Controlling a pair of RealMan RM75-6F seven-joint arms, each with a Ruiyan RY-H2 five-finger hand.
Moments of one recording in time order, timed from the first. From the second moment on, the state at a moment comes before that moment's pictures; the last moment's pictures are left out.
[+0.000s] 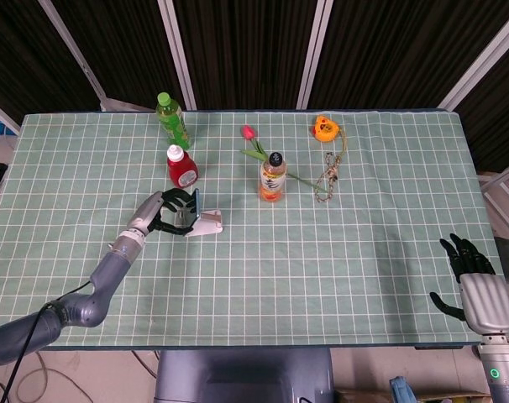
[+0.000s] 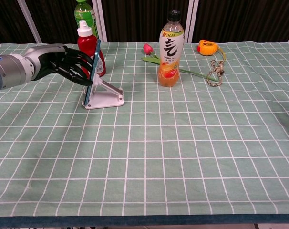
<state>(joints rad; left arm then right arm) -0.75 -1.59 -0.33 -1.23 1.05 0.67 -0.43 0.10 -1.14 0.07 -1.60 -1.48 1.45 -0.03</state>
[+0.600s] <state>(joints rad) -0.74 -1.56 -0.32 -1.26 1.05 0.68 -0.42 0.10 -1.14 0.07 -1.60 -1.48 1.45 -0.03</state>
